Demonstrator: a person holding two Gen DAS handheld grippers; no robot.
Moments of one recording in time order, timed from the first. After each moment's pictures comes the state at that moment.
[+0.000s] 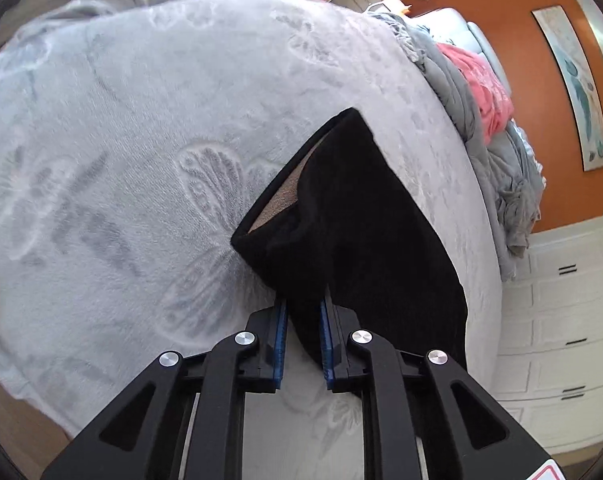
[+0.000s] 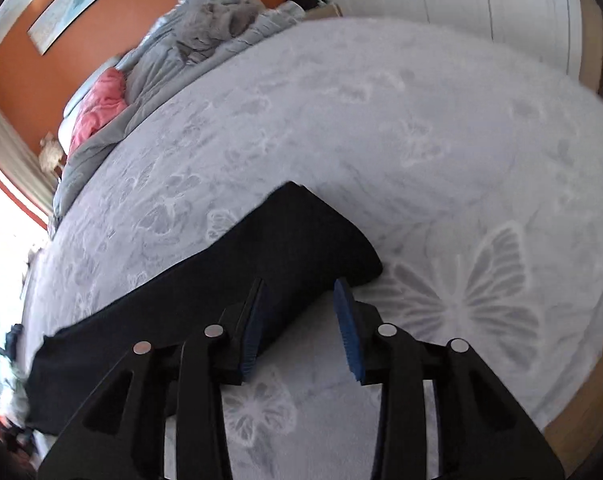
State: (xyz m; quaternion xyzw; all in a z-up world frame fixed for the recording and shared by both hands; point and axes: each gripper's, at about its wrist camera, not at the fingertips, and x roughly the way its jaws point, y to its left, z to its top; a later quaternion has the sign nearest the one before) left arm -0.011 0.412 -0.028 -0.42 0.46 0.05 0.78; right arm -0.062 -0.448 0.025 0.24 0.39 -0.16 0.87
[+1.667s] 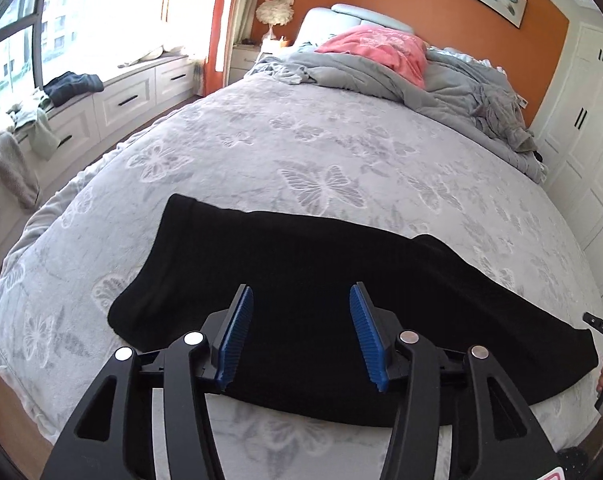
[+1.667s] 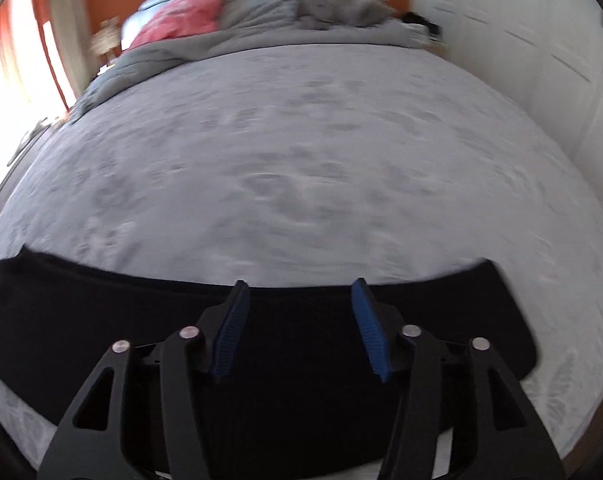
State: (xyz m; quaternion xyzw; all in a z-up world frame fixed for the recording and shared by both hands) left arm 0.025 0.251 0.044 -0.12 0.40 0.02 0.91; right arm 0.047 -0.361 0.032 0.07 0.44 -0.12 0.89
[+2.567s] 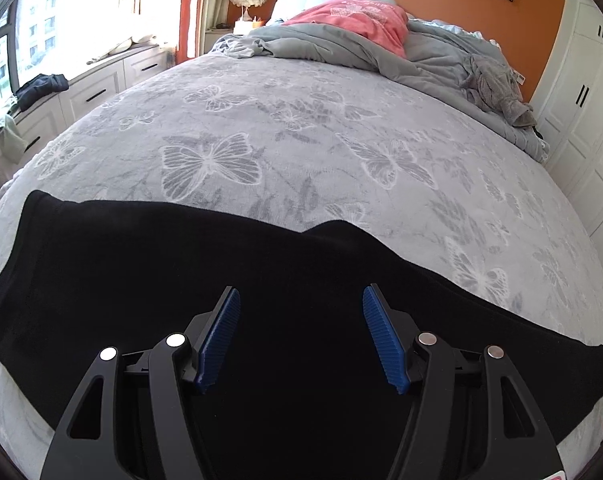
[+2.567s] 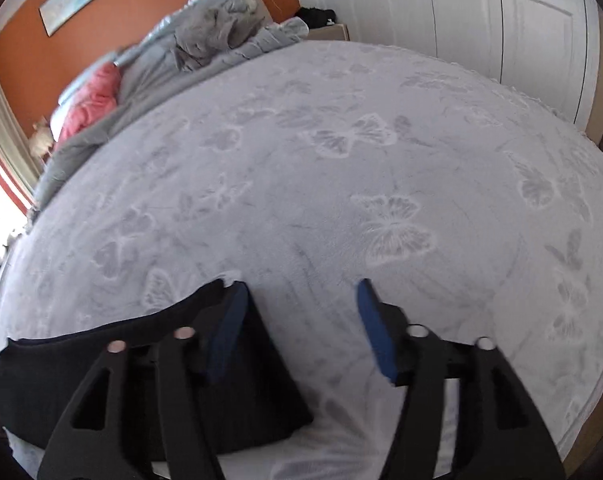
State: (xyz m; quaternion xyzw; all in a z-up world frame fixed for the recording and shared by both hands) left arm 0.119 0.123 -0.012 -0.12 0.42 0.01 0.90; right arm -0.013 -0.527 0.016 0.21 0.38 -0.16 0.89
